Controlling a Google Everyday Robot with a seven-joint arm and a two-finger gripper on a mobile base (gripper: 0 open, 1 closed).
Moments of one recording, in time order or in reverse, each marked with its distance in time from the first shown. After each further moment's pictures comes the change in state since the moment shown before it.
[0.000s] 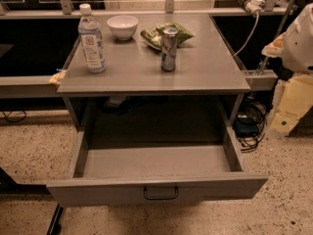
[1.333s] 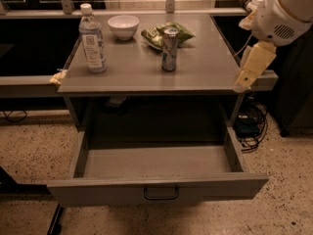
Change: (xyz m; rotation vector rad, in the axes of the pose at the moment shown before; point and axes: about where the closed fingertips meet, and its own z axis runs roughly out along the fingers) arm -0.037 -0.110 0.036 0.096 -0.160 0.001
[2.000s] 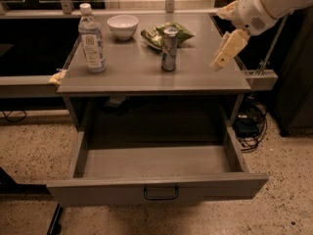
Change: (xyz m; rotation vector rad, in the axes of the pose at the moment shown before) arm -0.038 -0.076 0.052 0.001 -0.278 -0.036
